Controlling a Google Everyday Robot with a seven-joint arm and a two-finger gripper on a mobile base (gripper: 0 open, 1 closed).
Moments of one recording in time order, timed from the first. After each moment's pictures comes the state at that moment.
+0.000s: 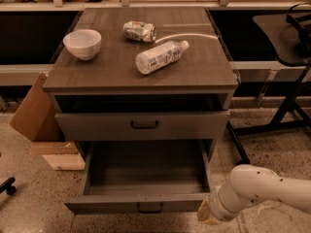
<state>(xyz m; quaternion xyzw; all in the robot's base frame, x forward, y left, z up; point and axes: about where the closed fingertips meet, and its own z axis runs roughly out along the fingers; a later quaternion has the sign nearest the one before) 0.360 -0.170 0.456 -0.66 0.72 0.17 0.12</state>
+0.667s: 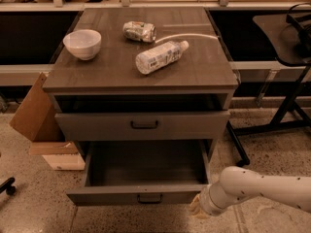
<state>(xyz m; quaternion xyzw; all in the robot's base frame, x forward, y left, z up) 0.399 -0.153 0.391 -0.66 0.72 0.18 0.15</state>
